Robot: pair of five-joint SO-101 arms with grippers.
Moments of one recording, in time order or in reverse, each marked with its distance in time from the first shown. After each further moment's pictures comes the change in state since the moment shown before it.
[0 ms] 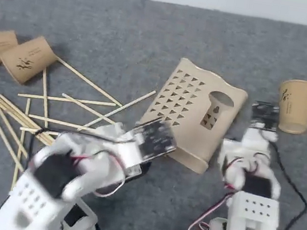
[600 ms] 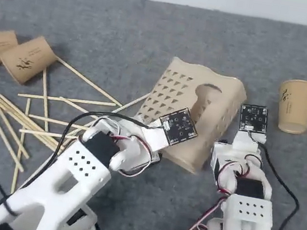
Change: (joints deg) left arm -1.1 21.5 9.6 -23.3 -1.2; right arm -4.8 -1.2 6.6 -6.0 0.0
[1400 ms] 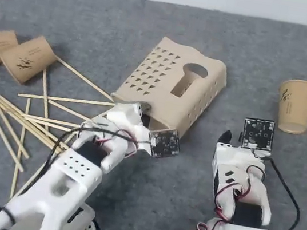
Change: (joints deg) left arm -9.9 -0.5 19.0 -38.4 -28.8; right arm -0.4 -26.6 6.7 3.8 0.2
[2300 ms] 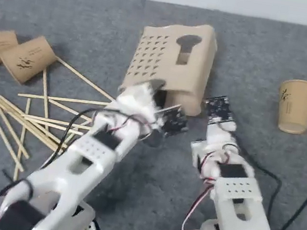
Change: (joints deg) left arm -0.2 14.9 -5.1 -26.7 8.4; right arm -8.0 41.9 -11.6 -6.9 4.0
